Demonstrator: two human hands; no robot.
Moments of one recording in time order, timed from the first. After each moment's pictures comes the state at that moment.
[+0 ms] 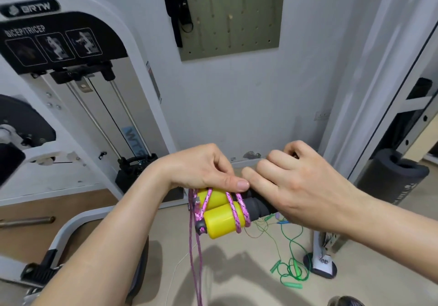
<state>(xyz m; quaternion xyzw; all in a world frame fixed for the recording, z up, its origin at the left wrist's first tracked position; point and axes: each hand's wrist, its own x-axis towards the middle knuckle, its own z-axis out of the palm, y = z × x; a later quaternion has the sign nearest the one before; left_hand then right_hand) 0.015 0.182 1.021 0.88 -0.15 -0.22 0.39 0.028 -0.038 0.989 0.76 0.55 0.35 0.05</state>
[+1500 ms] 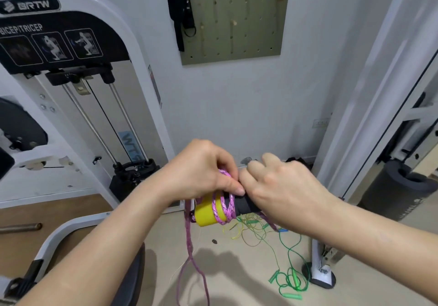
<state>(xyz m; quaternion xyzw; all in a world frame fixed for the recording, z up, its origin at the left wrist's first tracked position) 0.022 0.208 1.020 0.93 -0.13 0.01 0.36 0.043 0.026 0.984 0.85 0.45 0.26 0.11</state>
